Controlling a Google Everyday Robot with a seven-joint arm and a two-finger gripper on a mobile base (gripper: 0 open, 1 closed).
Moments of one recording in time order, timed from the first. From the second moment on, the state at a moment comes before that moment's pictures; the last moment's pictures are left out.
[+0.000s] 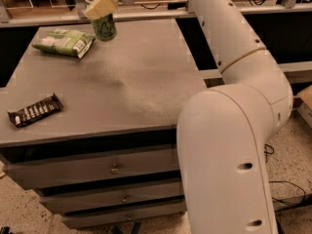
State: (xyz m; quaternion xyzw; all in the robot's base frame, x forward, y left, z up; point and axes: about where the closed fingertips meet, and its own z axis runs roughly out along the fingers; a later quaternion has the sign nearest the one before) arm 0.743 0.156 1.012 -0.63 0.57 0.26 0.47
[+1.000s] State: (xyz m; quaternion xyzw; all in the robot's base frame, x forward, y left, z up) arm 0.764 0.184 0.986 -0.59 0.60 0.30 0.46
